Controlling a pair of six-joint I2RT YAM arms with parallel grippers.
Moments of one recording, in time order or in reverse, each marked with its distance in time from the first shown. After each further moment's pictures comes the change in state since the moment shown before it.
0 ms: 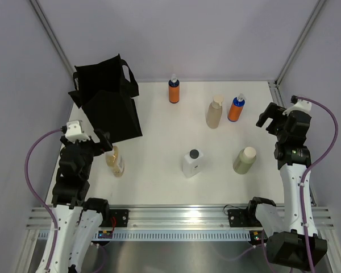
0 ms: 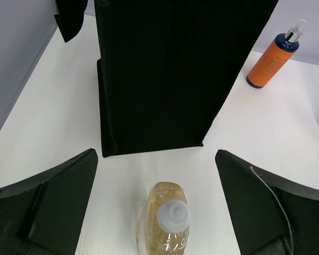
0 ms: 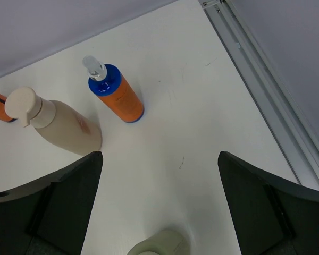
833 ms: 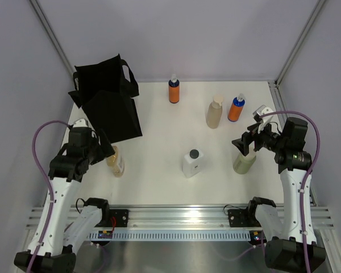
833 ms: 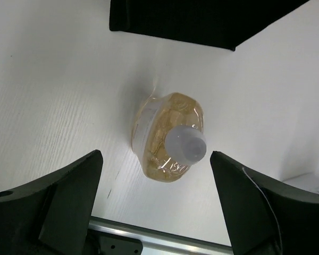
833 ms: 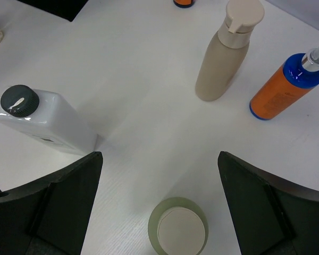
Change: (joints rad) left arm -0.011 0.309 0.280 -0.587 -0.002 -0.307; right arm -0.004 -0.058 0.000 -0.278 -0.846 -0.690
